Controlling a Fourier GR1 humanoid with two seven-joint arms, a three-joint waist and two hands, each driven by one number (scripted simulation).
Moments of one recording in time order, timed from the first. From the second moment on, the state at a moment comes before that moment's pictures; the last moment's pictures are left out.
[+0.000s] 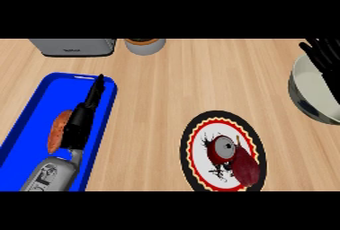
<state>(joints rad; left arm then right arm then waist) -0.23 0.34 -0.30 -1.43 0.08 0.29 -0.06 -0.40 -0.57 -0.04 -1.48 -0.46 0.10 0.12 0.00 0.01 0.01</state>
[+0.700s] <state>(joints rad) -0.27 0.41 -0.19 -1.49 0.07 0.33 0.07 -0.30 -0.48 -0.03 -1.18 -0.44 0.54 -0.40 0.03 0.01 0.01</state>
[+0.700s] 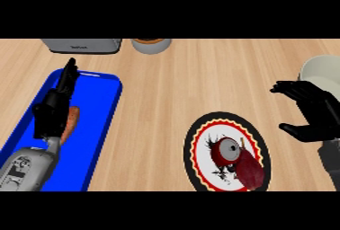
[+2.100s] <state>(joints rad) -0.22 0.41 -0.12 -1.57 0.03 0.29 0.15 -0.51 -0.60 0.34 -1.45 0.19 0.71 -0.30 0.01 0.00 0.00</state>
